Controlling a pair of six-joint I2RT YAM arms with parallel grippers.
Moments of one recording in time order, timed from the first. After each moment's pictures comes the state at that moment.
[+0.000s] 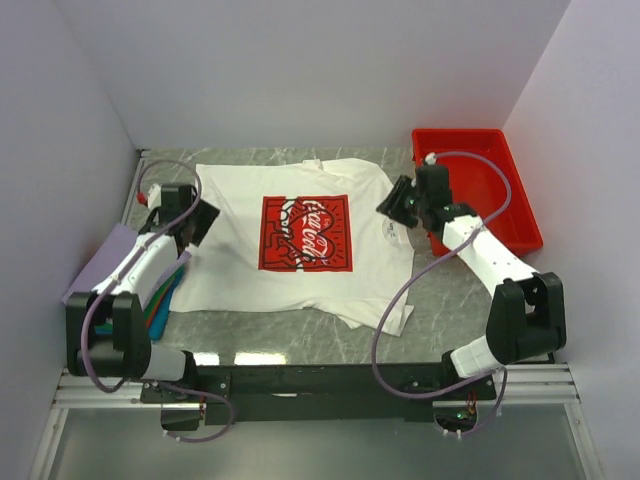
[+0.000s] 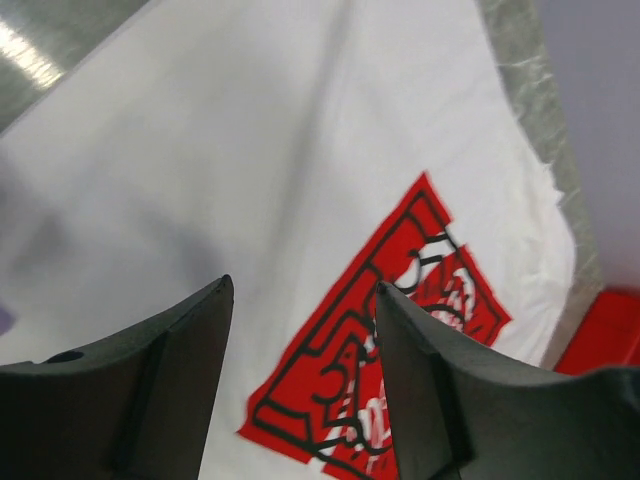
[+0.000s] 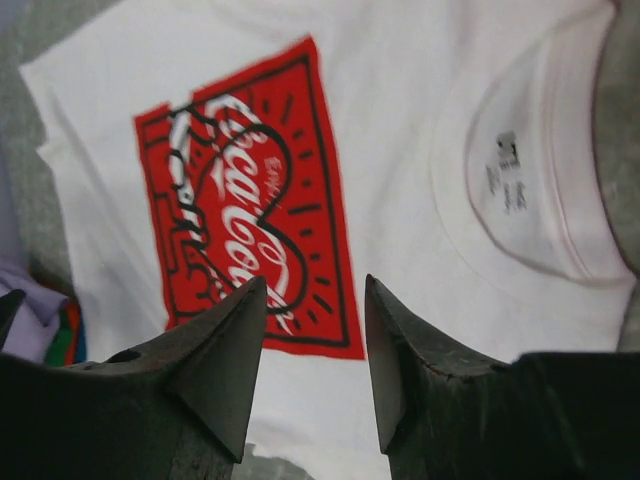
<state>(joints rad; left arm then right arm) -0.03 1.43 0.96 -0.25 -0.11 -1.02 0.22 1.50 1.15 -0.31 -0.12 0.66</state>
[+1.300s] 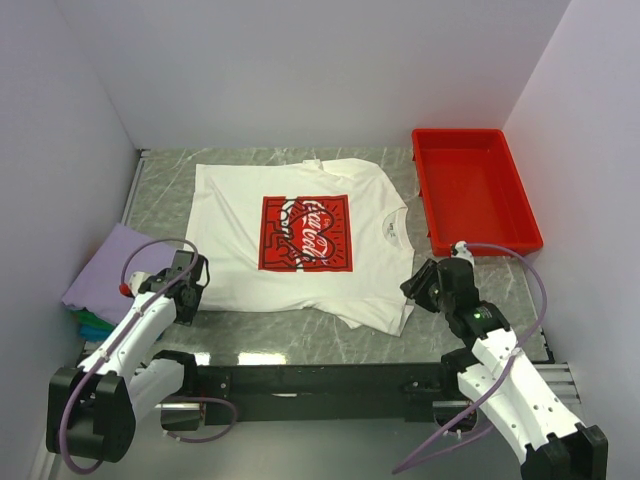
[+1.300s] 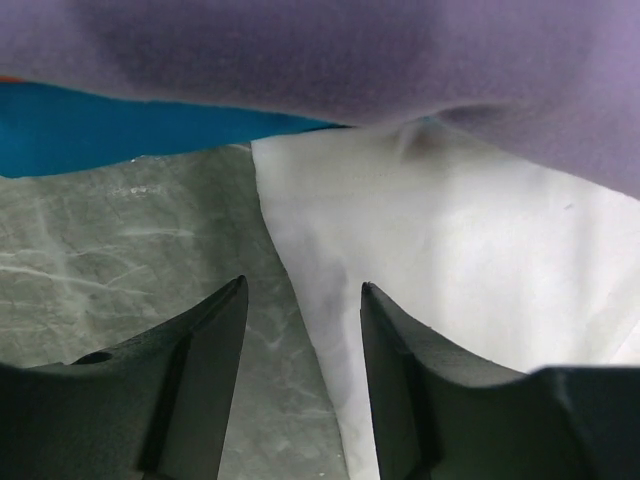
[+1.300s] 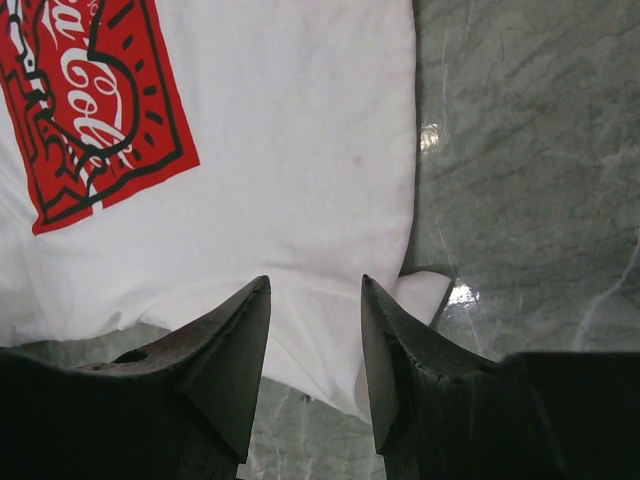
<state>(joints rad) -0.15 0.98 0.51 -0.80 -0.50 -1.47 0.28 0.63 0.40 -0.48 0.03 0.78</state>
